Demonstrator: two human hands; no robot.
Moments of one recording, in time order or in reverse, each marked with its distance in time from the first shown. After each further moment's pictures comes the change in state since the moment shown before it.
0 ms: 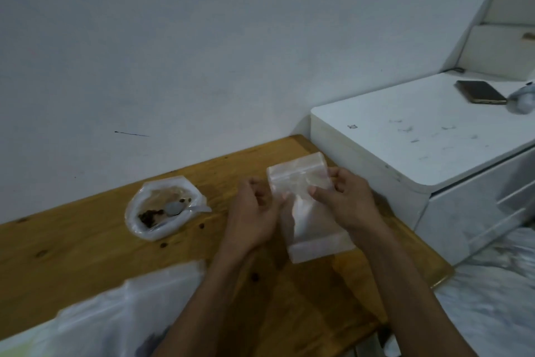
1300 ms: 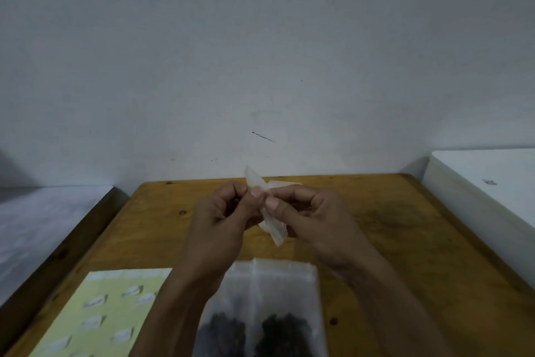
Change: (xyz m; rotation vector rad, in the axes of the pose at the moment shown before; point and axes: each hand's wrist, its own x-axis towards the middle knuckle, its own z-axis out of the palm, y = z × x) left_hand -0.109 -0.015 -0.206 -0.461 0.317 0.246; right_hand -0.109 -0.096 0.178 0.074 -0.713 -0.407
